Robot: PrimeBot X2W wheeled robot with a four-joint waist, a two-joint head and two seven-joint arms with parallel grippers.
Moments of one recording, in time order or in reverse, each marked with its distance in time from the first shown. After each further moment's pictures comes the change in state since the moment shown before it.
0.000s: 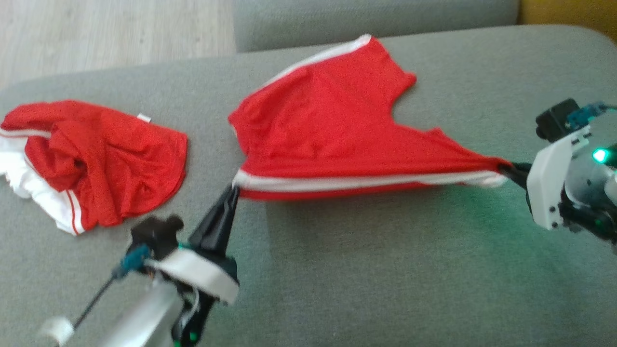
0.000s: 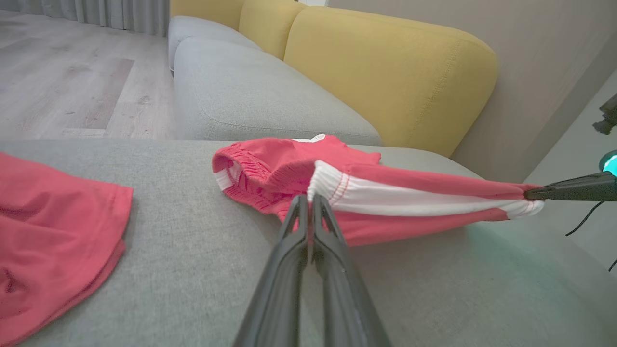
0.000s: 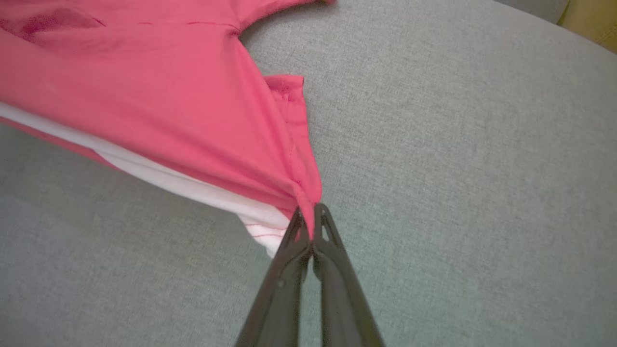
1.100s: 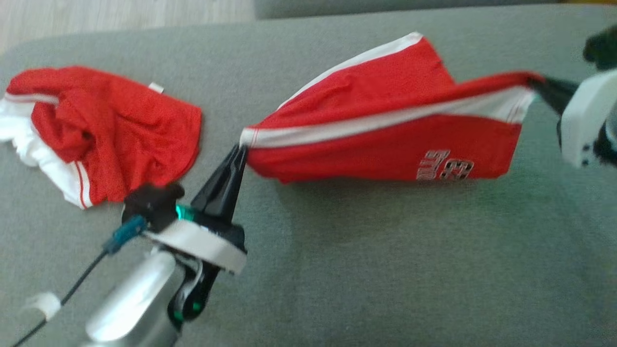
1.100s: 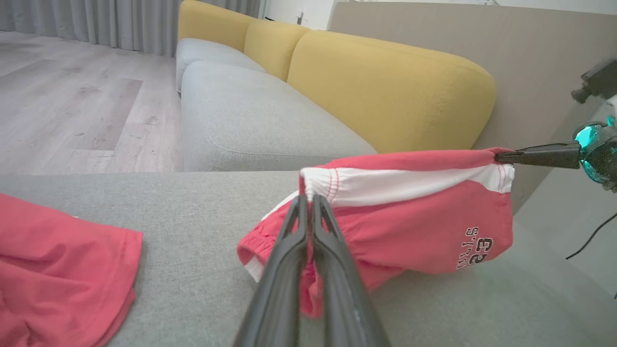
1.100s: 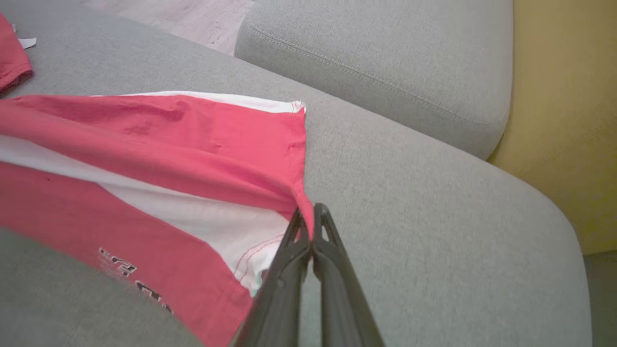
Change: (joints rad) left arm -0.028 0.065 0.003 -0.283 0.007 0.108 0.083; right arm -0.026 -0.011 -0.277 -0.169 -0.180 0.000 0.022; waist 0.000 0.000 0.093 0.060
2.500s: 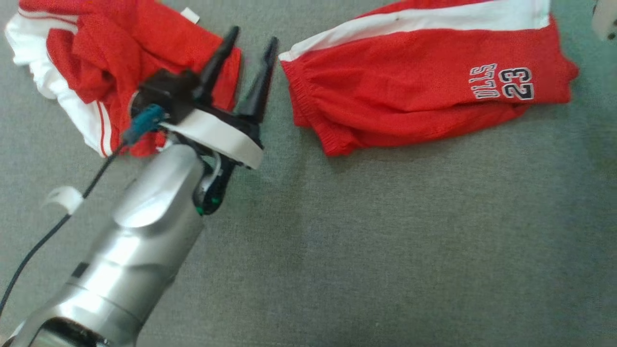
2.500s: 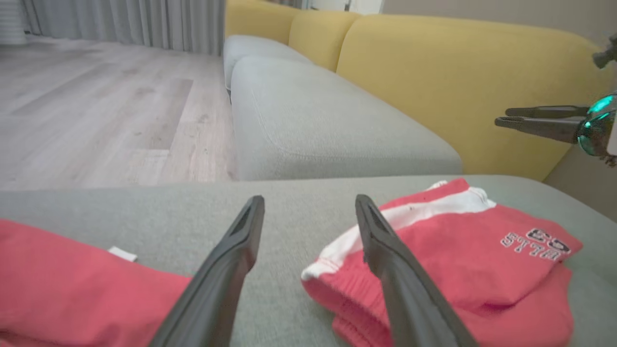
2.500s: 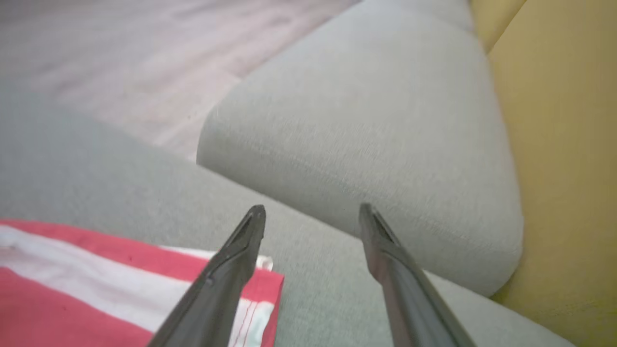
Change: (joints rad) left arm -0.440 -0.209 -0.015 0.464 0.057 -0.132 -0.079; right arm -0.495 0.159 0.153 0.558 -0.151 0.000 -0.381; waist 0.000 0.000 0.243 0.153
